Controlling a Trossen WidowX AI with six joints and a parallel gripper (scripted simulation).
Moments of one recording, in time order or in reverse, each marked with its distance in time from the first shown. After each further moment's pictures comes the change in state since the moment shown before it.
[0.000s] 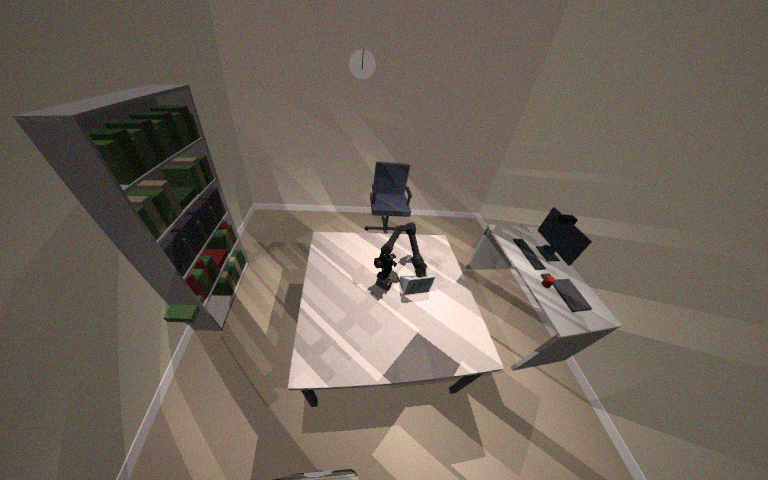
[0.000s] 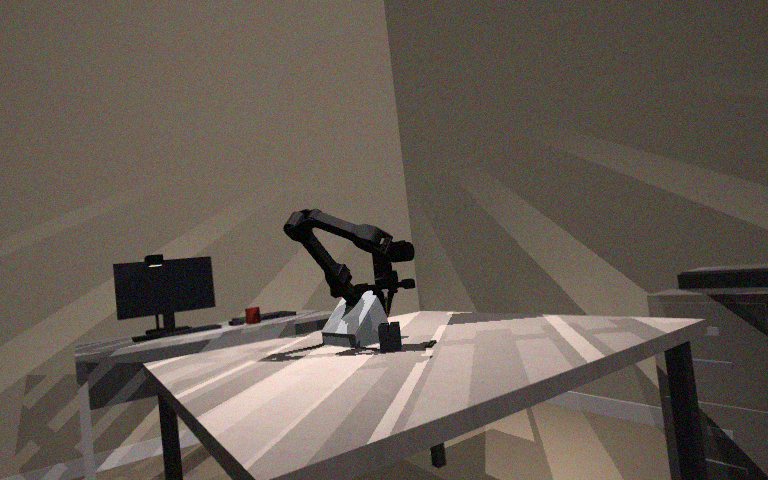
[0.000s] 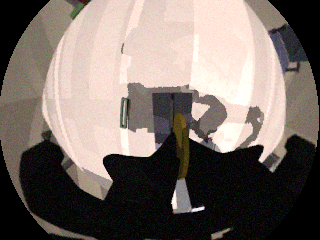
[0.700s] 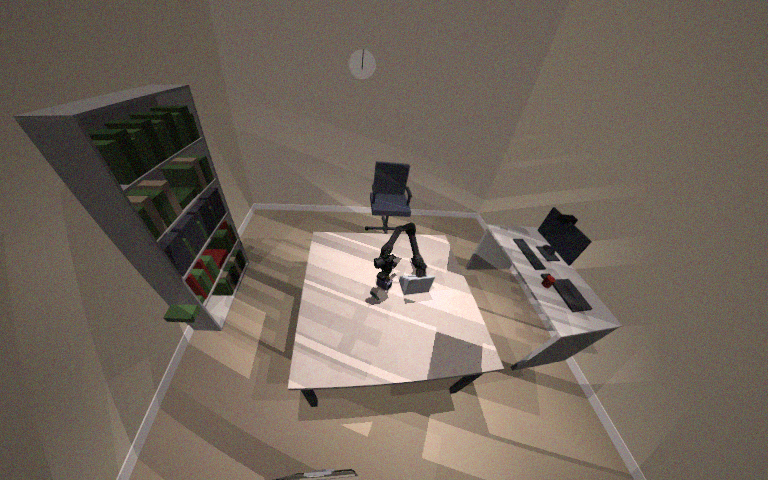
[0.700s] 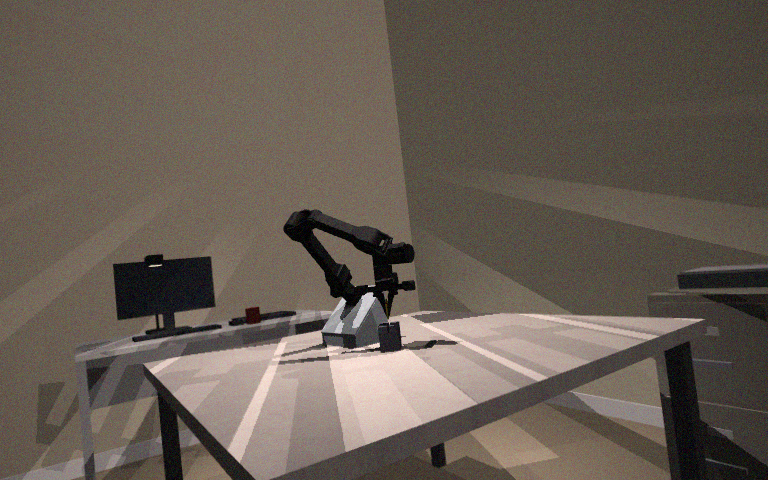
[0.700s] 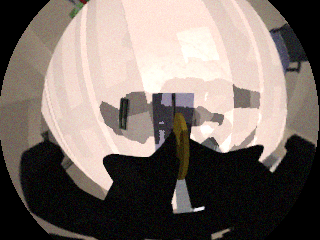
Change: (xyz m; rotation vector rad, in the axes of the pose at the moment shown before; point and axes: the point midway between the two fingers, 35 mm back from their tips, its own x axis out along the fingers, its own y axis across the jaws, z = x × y) arm 0.006 0.000 0.001 -0.001 0.003 0.002
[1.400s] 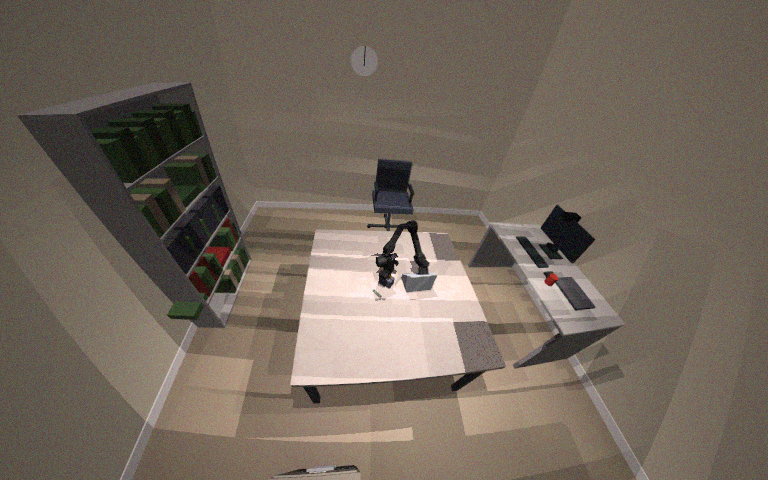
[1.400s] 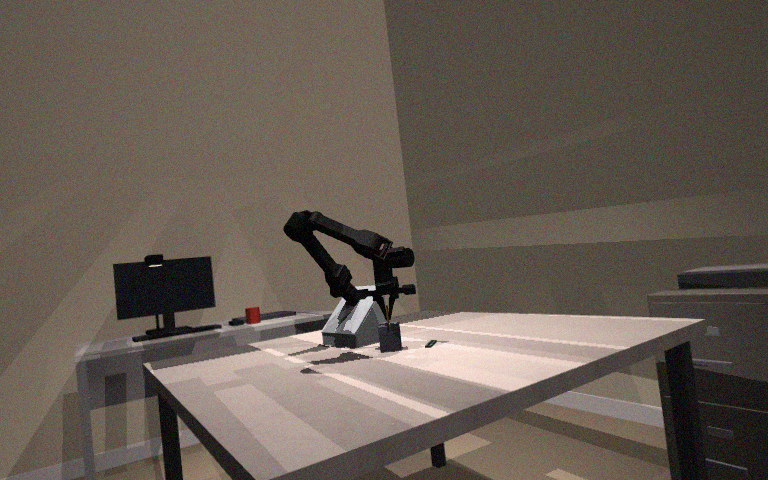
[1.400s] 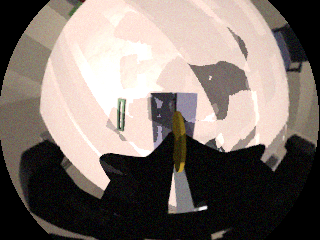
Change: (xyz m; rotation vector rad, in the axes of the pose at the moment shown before) arm 0.012 0.000 0.000 -0.001 0.000 0.000
